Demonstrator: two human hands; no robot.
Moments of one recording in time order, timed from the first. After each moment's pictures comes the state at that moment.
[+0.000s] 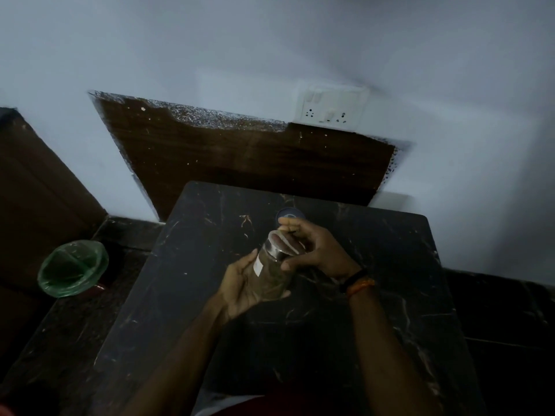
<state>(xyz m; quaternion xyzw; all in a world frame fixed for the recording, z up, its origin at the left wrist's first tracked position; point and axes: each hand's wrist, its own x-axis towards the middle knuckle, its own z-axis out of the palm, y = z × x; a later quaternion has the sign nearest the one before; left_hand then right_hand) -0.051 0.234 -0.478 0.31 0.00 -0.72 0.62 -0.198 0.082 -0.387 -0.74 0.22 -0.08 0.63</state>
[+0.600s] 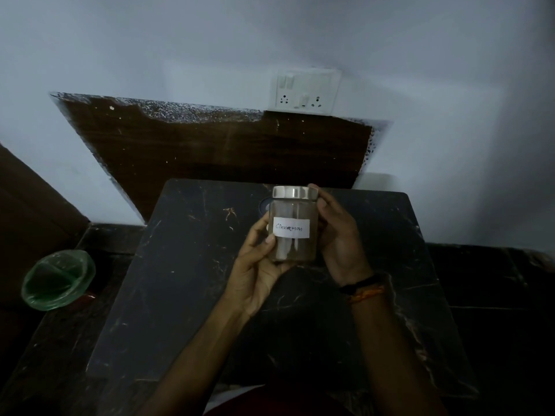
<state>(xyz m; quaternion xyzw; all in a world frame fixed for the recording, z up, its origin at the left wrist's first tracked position) -0.119 0.224 -0.394 0.29 -0.15 -0.59 0.74 -0.238 0.101 -0.363 -0.49 0.29 -0.34 0.74</state>
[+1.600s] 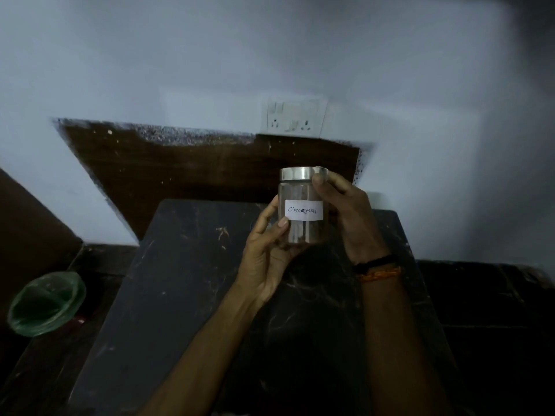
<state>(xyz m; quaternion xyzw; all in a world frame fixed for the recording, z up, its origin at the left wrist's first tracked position) -0.136 0.174 -0.341 0.27 -0.20 -0.56 0.76 -0.248 0.070 -0.277 -0.63 0.32 -0.34 0.62</state>
